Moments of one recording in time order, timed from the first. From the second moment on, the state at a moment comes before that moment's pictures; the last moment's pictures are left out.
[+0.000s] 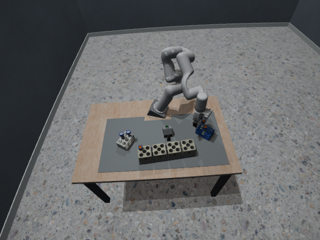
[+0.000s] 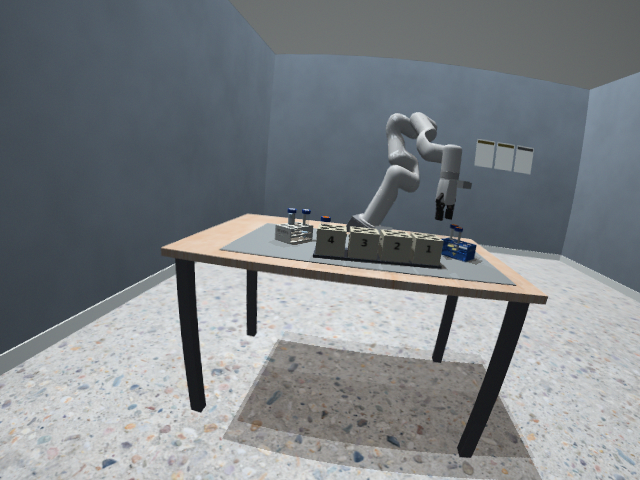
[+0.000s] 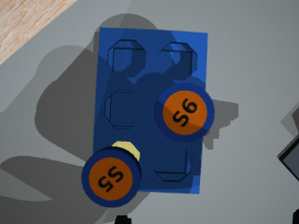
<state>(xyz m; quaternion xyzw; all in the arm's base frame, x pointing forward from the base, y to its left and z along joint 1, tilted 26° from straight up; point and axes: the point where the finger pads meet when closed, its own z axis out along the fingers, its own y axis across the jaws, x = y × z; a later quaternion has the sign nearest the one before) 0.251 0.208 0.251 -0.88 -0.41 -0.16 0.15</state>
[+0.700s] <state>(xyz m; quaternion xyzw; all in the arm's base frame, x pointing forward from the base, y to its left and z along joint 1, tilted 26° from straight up) 0.247 0.196 0.279 -0.88 -0.41 -0.16 0.15</state>
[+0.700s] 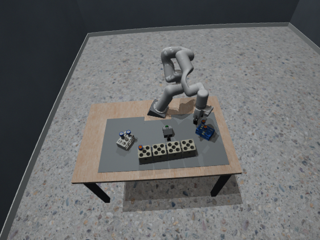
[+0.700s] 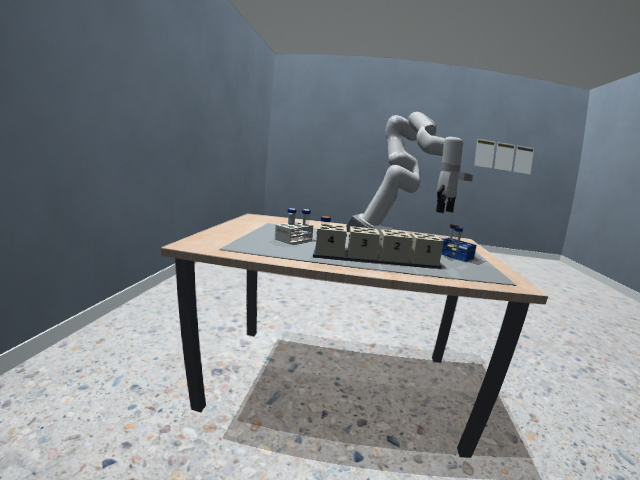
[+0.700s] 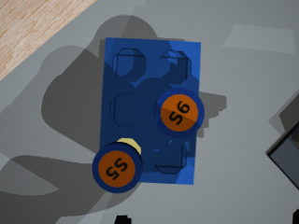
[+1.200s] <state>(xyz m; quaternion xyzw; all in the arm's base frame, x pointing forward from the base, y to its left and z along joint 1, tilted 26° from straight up) 0.241 0.182 0.312 -0.88 -0.41 -0.16 0.15</state>
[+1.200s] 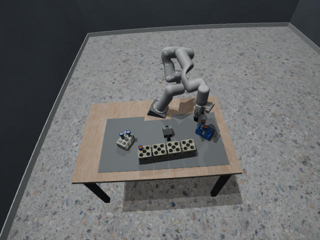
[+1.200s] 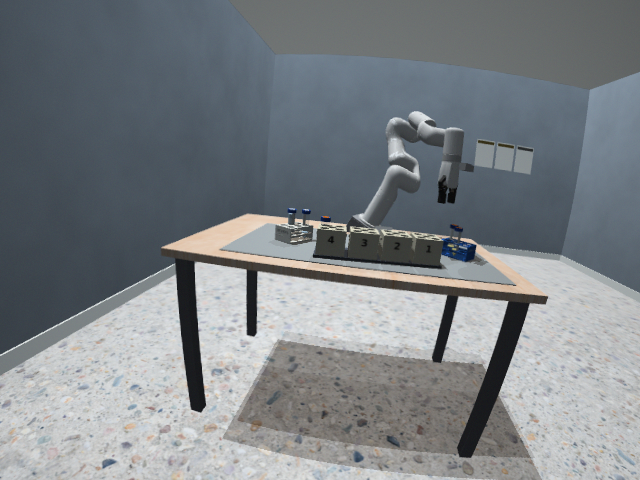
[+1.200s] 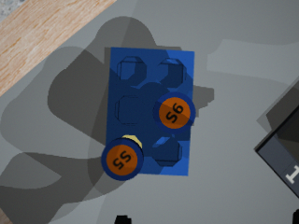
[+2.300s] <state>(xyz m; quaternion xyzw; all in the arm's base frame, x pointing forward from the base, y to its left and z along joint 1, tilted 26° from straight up) 0.272 0.105 0.319 -0.96 -0.18 -0.12 0.19</state>
